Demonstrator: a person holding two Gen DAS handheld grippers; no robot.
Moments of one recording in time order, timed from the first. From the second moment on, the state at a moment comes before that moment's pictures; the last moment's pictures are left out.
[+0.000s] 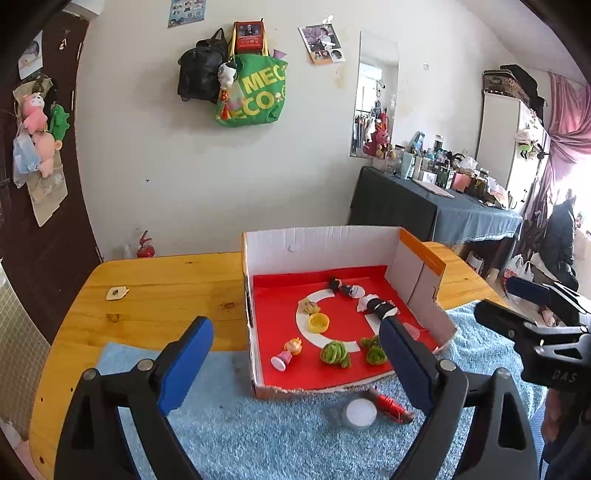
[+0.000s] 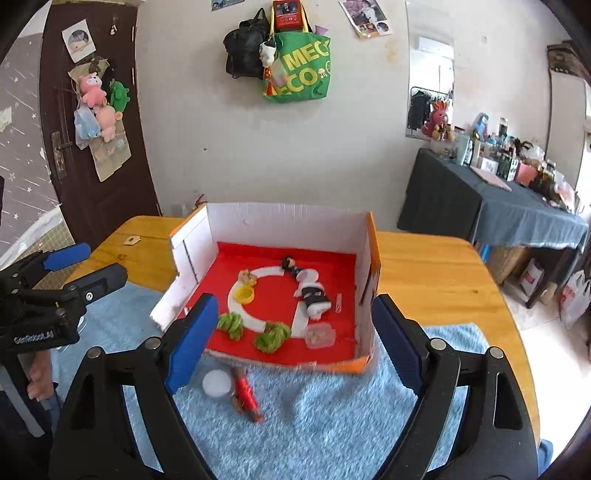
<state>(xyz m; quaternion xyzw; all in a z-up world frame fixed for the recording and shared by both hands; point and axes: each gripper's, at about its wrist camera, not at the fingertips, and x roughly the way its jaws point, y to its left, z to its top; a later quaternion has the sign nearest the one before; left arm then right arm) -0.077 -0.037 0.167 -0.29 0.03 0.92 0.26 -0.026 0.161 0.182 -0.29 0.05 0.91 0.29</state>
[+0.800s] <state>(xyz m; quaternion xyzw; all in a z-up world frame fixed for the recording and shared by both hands) -0.035 -0.031 0.060 -0.35 0.03 0.90 0.27 0.013 0.138 0.087 -0.33 0.09 0.89 0.32</state>
